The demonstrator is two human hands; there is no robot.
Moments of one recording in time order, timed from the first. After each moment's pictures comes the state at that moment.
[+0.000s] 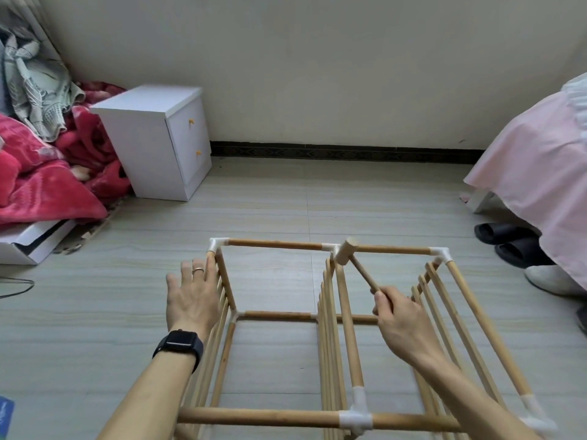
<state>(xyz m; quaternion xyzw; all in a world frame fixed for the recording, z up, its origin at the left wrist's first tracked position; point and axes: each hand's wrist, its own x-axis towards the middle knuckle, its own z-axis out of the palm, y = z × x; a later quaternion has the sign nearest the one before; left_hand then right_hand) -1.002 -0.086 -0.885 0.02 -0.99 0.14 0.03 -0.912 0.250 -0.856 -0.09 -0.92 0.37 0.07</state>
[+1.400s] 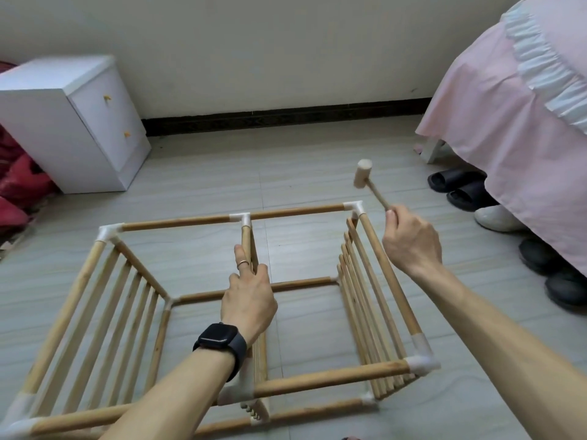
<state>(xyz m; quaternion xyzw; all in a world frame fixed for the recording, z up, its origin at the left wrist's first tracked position) -0.971 0.115 -0.893 -0.09 -0.99 -0.09 -0.07 -0.961 0.394 -0.856 -0.20 -0.94 0.21 0.20</state>
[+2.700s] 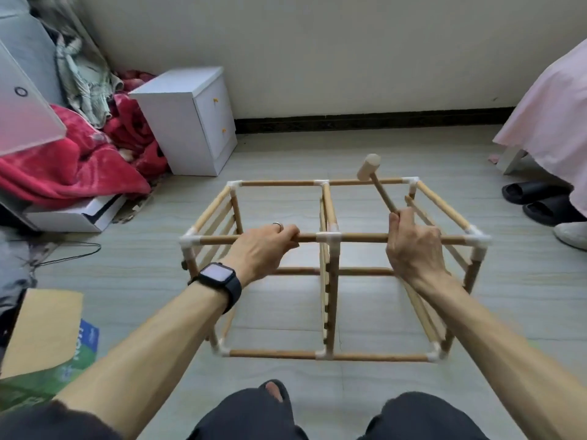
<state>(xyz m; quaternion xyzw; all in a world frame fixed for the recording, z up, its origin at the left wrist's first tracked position) -0.926 -0.027 -0.803 -0.25 -0.97 0.02 0.02 -0.903 0.254 -0.841 0.00 -0.93 0.21 0.31</state>
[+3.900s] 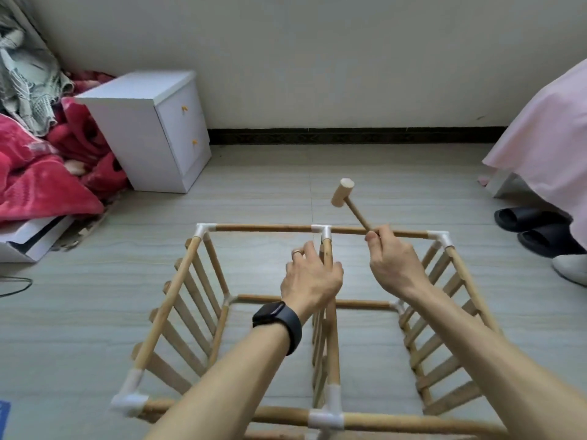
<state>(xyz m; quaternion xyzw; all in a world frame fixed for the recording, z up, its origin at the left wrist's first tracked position) -1.030 0.111 -0.862 0.01 -0.93 -0.35 -0.10 -1.031 0.281 -0.862 -0.04 -0.94 0.33 0.10</state>
